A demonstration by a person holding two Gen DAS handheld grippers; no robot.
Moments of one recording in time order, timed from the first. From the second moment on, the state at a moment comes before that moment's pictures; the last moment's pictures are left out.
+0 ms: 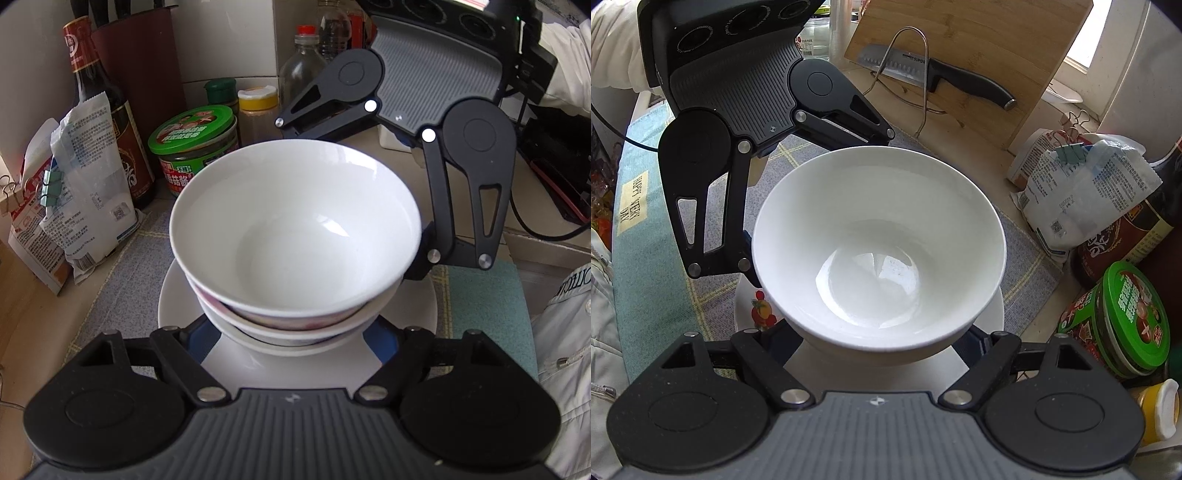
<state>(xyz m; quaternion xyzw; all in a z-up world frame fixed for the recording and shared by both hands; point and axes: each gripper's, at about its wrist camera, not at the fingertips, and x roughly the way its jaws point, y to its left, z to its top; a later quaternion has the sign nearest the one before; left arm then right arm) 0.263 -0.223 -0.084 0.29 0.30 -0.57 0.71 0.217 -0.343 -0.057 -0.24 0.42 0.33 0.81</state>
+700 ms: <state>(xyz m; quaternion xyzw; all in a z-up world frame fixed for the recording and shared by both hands) 0.203 -0.178 -0.070 0.25 0.20 -0.47 0.82 0.195 -0.341 -0.051 -0.25 0.41 0.25 0.84</state>
